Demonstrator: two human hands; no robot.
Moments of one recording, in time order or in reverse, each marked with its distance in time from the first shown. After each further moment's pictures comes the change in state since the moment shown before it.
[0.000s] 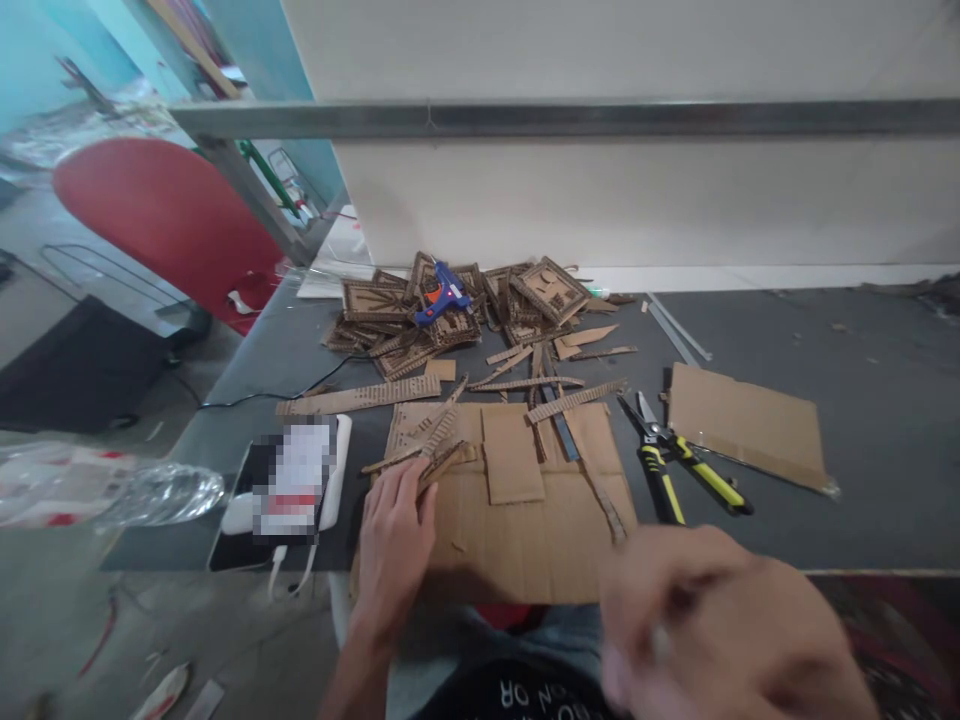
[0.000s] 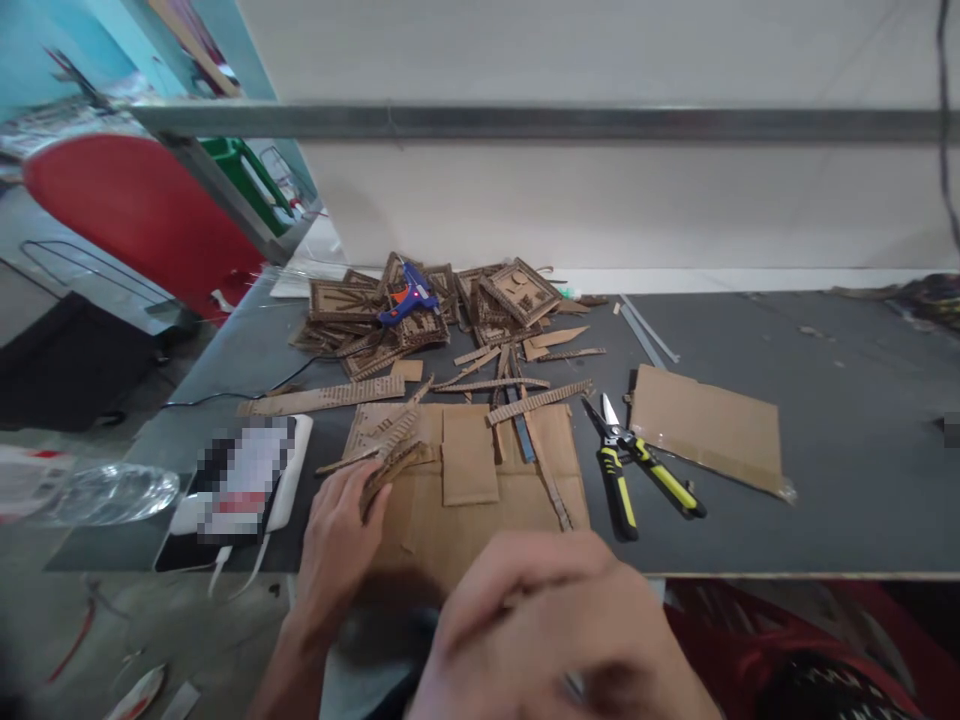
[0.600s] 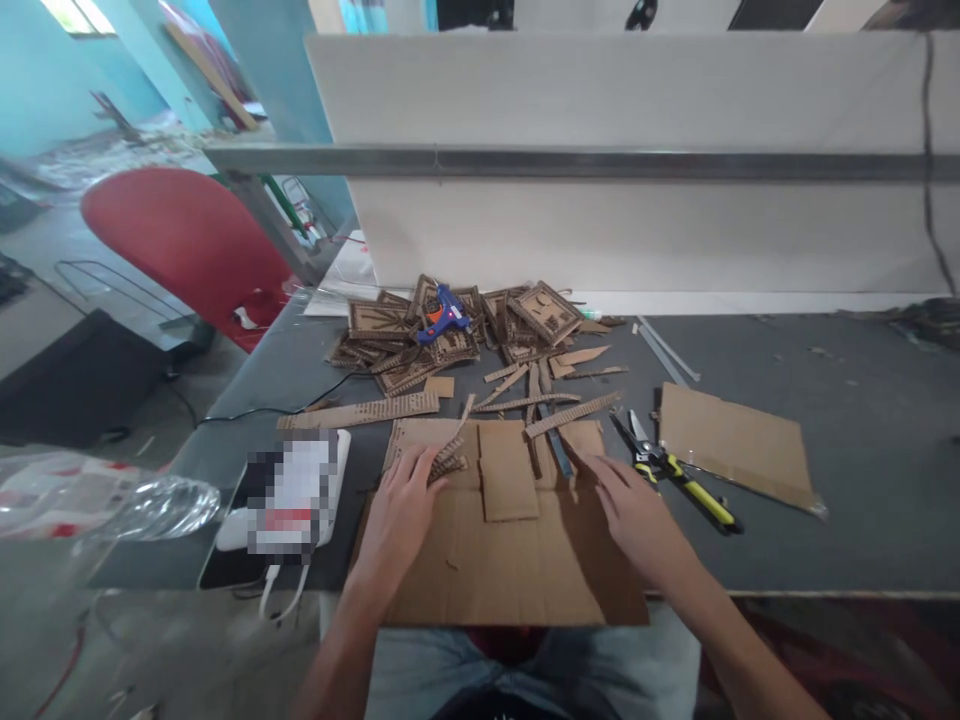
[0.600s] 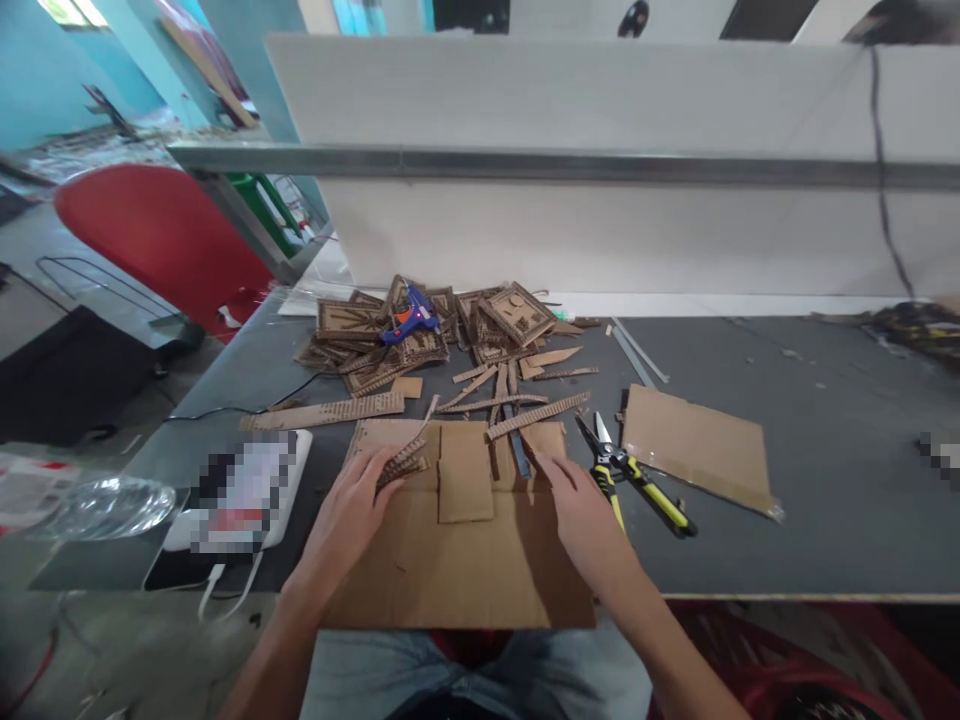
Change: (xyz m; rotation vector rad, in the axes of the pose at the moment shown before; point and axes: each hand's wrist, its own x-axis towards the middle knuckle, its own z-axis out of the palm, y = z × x) left_hand 0.039 -0.011 0.010 -0.011 -0.227 0.089; right_hand 0.002 0.181 0.011 -0.736 0.059 0.057
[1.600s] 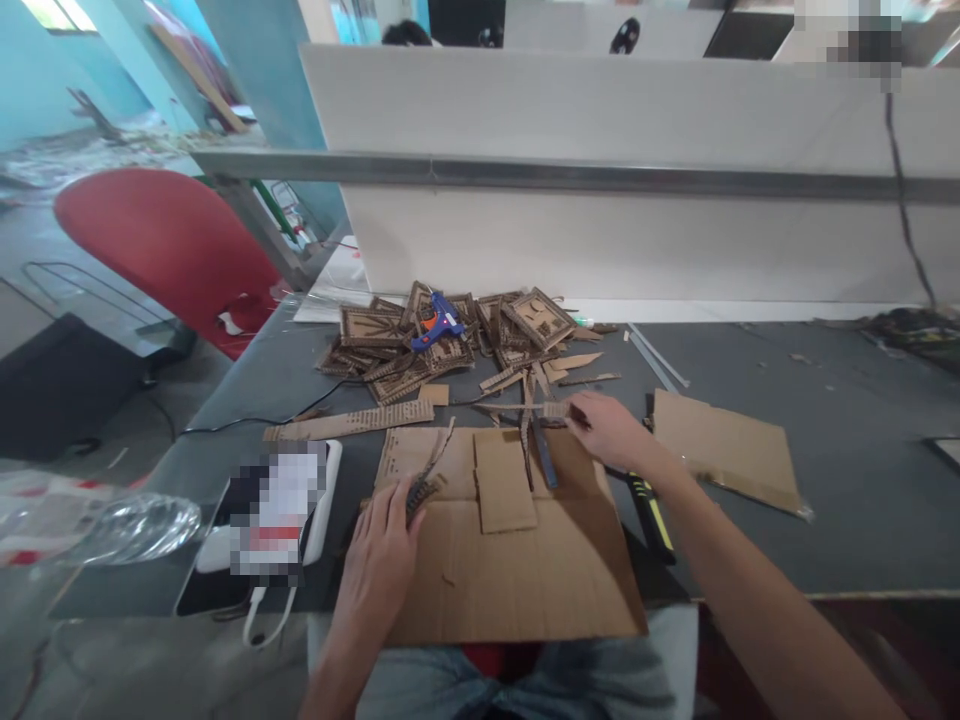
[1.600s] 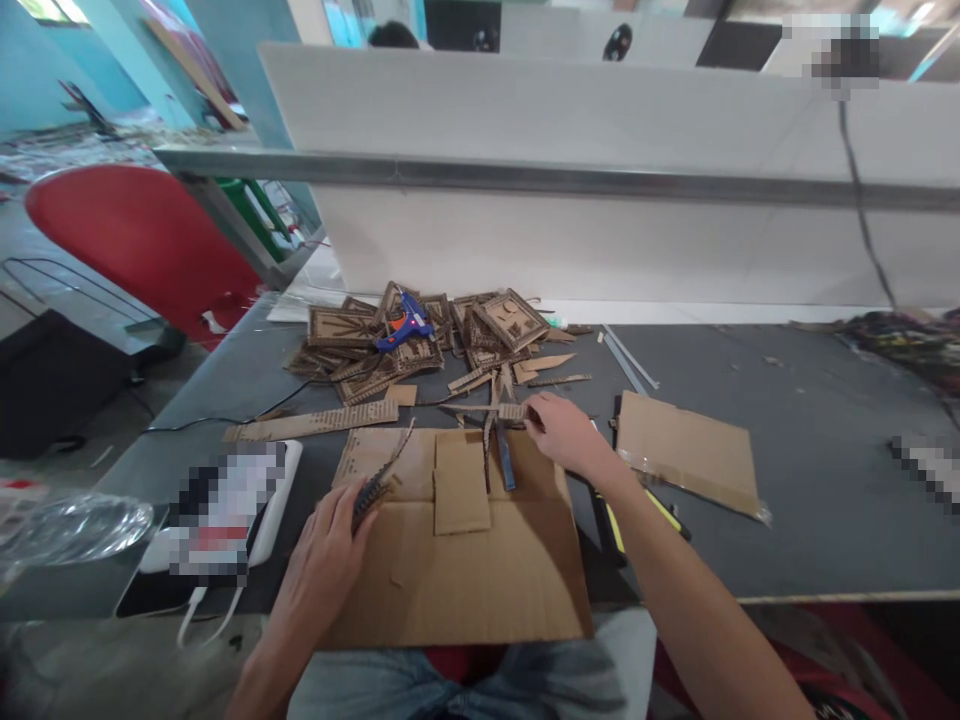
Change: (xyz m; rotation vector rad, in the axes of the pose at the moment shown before) left_hand -0.035 -0.010 0.012 0.221 0.274 0.056; right_hand 0.127 0.003 -0.046 -0.126 -0.277 -0.049
